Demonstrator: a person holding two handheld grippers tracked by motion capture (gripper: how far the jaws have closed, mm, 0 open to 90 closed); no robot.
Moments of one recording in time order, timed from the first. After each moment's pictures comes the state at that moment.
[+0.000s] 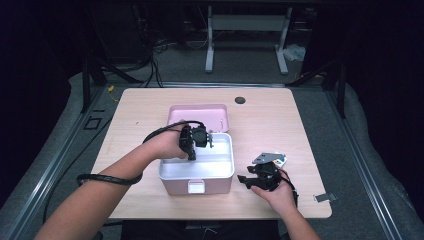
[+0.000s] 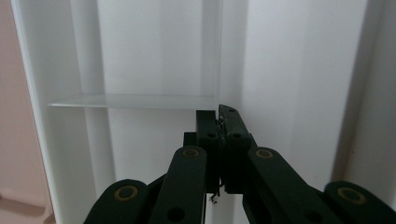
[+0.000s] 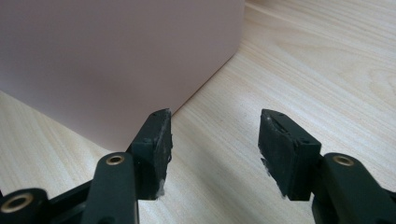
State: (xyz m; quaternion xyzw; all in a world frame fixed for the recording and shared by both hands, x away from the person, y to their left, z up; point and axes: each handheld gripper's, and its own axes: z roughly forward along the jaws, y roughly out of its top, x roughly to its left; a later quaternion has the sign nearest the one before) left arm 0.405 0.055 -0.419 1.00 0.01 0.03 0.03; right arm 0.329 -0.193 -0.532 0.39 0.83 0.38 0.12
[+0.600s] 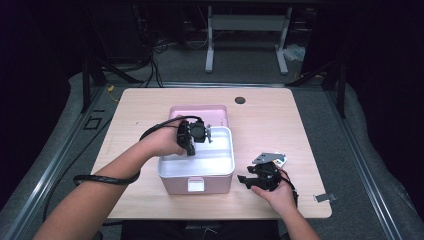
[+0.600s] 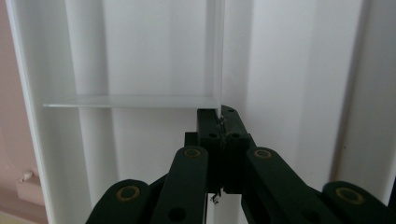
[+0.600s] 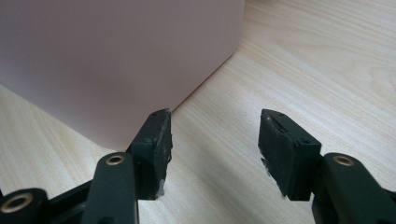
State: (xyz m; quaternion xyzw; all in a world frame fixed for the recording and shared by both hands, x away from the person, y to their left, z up) left arm 0.404 0.062 -0.395 1.00 0.03 0.05 0.06; right arm 0.330 -0.194 -0.532 0.39 0.83 0.38 0.11
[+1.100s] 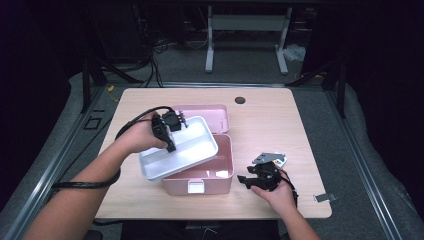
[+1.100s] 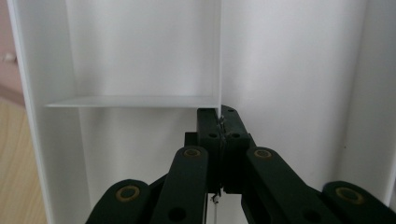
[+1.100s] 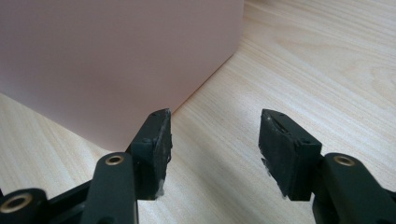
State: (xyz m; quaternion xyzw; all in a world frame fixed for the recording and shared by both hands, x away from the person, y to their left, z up) left arm 0.417 0.135 -0.385 0.98 0.20 0.00 0.08; right arm 0.330 -0.193 -0.532 0.40 0.83 0.38 0.11
